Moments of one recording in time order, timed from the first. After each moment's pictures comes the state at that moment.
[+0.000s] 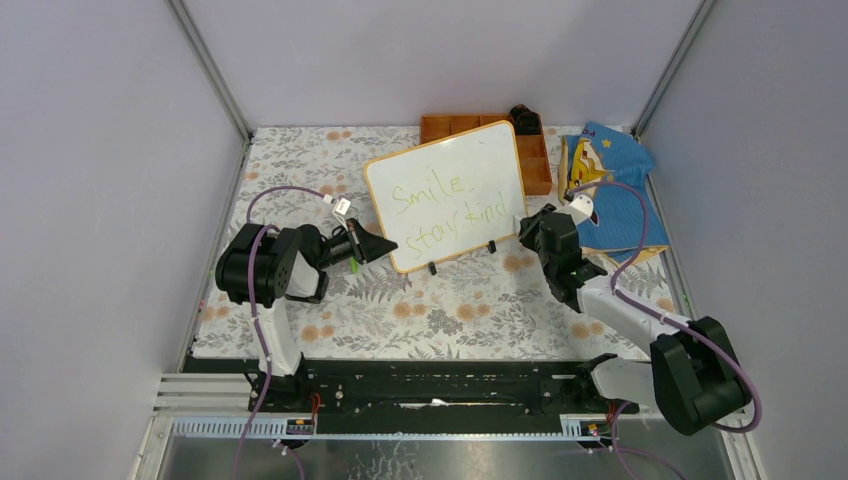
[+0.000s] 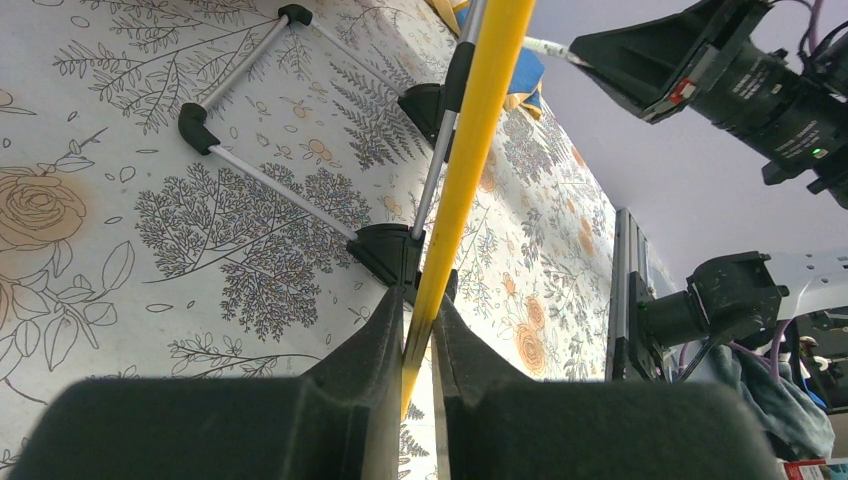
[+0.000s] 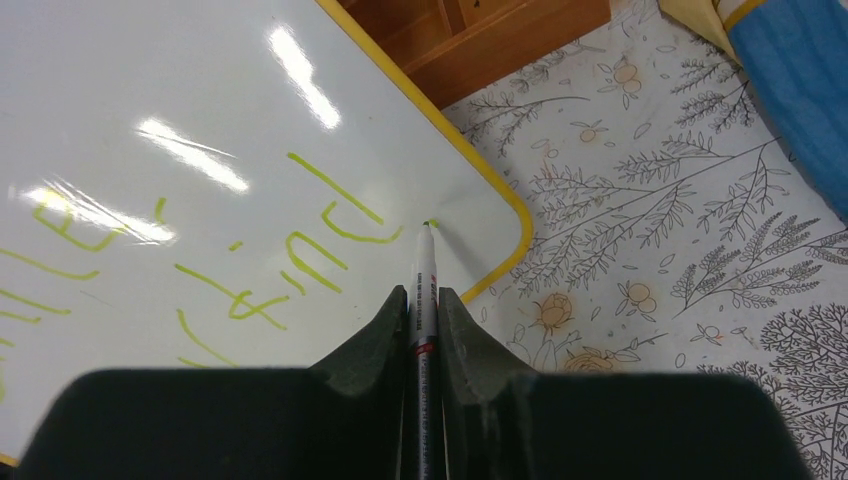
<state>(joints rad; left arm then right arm) -0.08 1.92 0.45 1.43 0.93 -0.75 0.41 1.23 0.53 0.29 0.37 0.70</state>
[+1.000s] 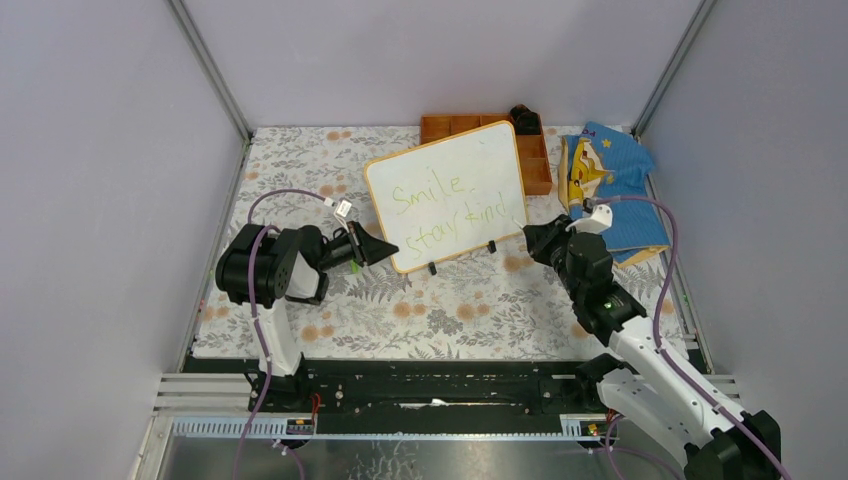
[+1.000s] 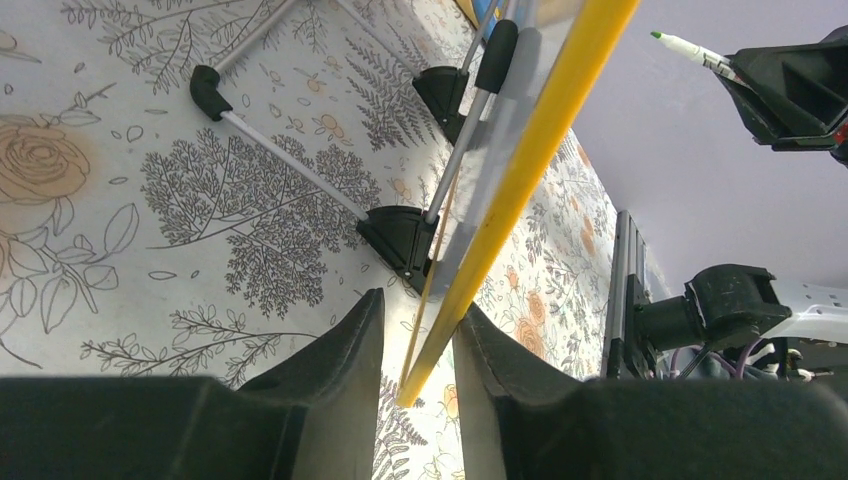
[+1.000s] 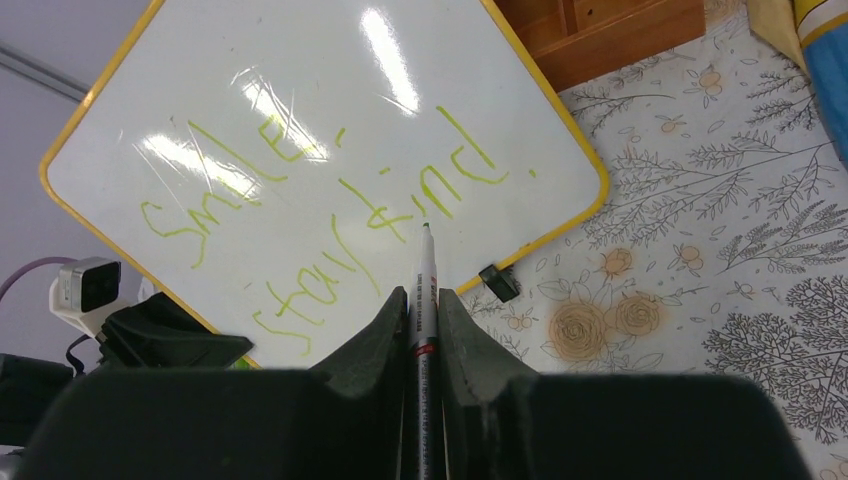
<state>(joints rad) -0.09 1.92 0.44 1.39 0.91 -0.75 0.46 0.78 0.52 0.00 0.26 0.68</state>
